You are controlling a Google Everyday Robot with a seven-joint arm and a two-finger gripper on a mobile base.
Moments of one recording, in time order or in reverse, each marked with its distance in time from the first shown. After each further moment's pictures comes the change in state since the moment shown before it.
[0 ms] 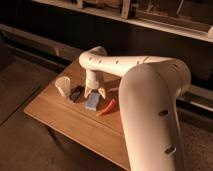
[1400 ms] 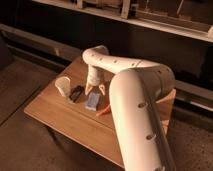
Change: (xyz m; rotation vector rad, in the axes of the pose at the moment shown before) arm -0.044 0.012 0.030 -0.048 0.067 -0.079
